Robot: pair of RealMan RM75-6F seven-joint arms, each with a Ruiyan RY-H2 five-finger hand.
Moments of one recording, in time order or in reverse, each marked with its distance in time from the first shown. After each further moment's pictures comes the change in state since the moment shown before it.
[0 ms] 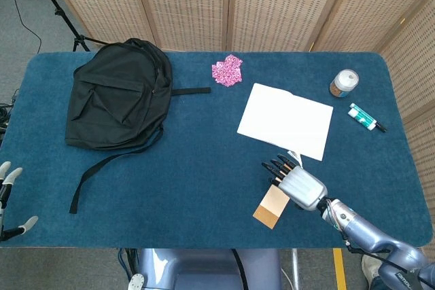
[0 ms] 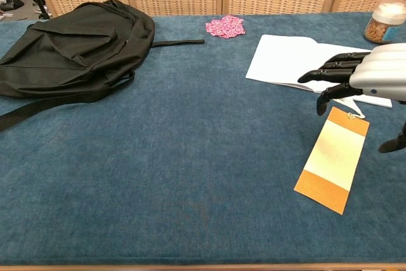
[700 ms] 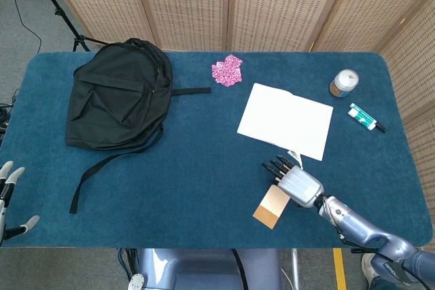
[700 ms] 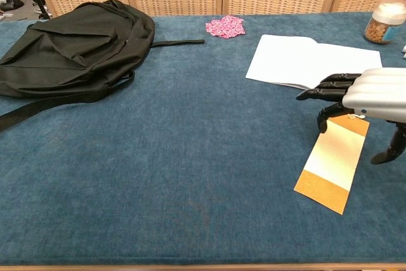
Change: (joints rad) left arm -0.012 -0.006 -0.001 -0.003 -0.016 -0.022 0.023; right arm 0.038 -0.144 -0.101 0.253 -0.061 0.084 0.141
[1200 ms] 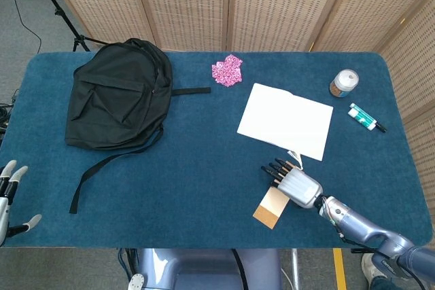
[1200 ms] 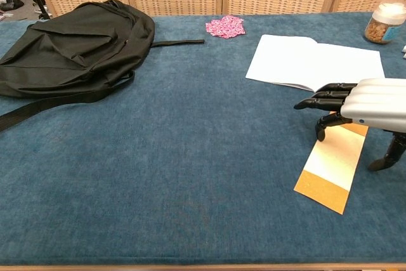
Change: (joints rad) left arm -0.013 -0.006 -0.005 -0.003 -0.022 -0.022 0.017; right arm 0.026 -0.062 -0.065 0.128 -0.046 0.066 0.092
